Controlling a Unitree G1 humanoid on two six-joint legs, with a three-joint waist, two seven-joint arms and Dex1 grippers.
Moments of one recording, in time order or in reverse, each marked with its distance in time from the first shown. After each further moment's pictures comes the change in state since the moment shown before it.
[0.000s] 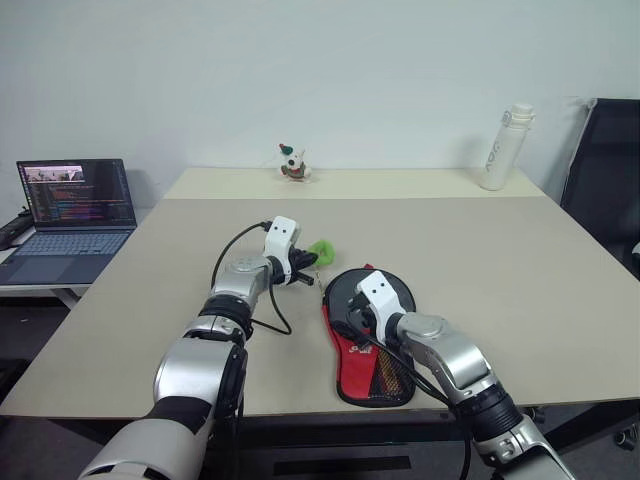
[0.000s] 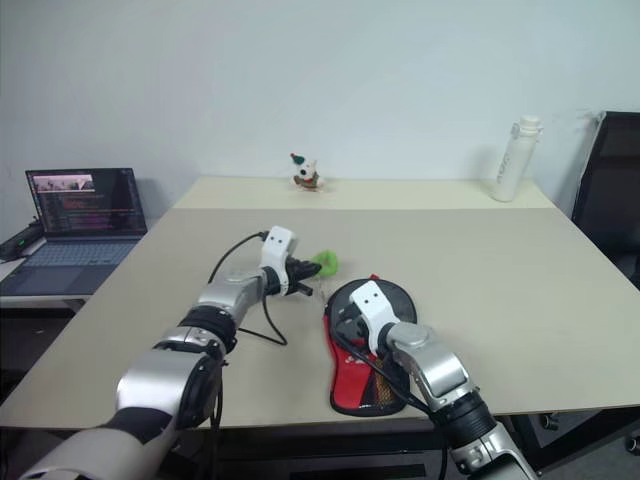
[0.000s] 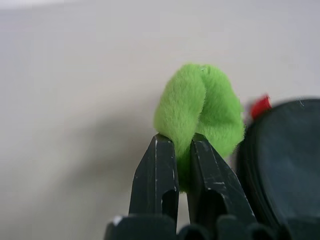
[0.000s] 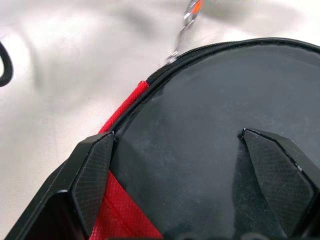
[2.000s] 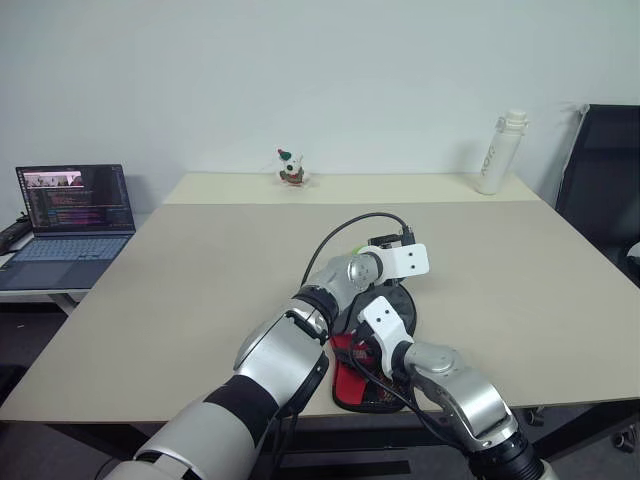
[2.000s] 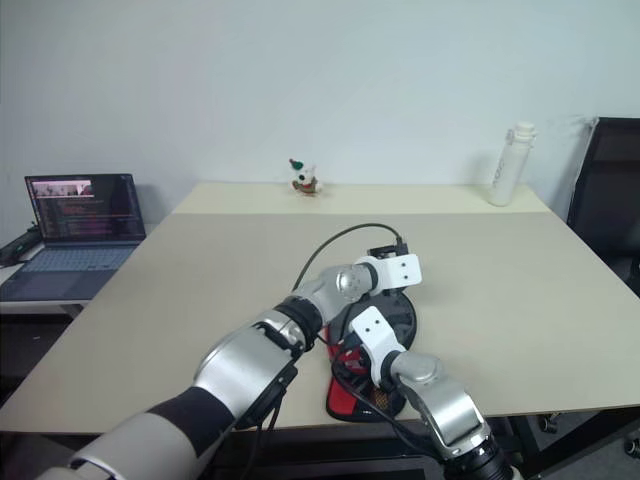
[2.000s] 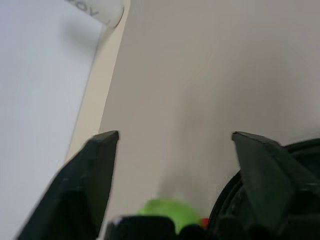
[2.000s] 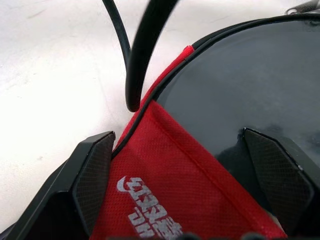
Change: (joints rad) left arm -0.188 -0.329 -0.386 0.168 0.588 -0.412 0.291; right arm 0.210 -0.021 0.063 -0.271 -0.043 0.088 0.003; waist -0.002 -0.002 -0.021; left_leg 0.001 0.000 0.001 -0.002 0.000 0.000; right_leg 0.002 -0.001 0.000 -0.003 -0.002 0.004
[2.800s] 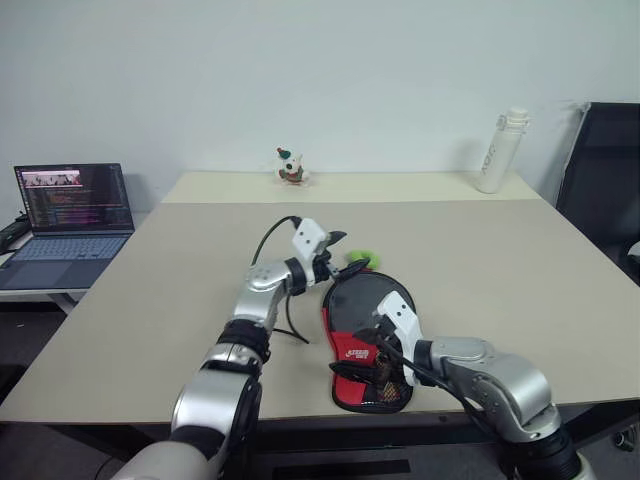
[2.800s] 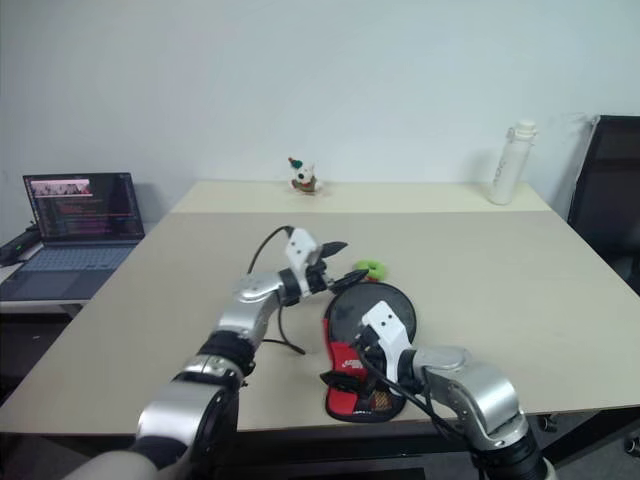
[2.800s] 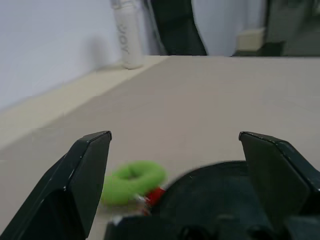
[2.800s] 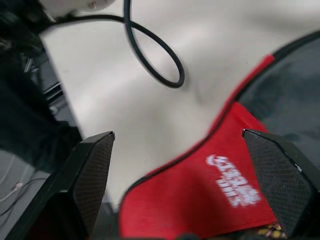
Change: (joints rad) left arm 0.504 0.270 0.388 -0.681 -0.716 0.213 -0.736; right arm -0.034 -0.157 -0.162 -0.261 0.375 0.292 0.251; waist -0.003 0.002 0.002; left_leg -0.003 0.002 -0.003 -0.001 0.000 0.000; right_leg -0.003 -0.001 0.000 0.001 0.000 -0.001
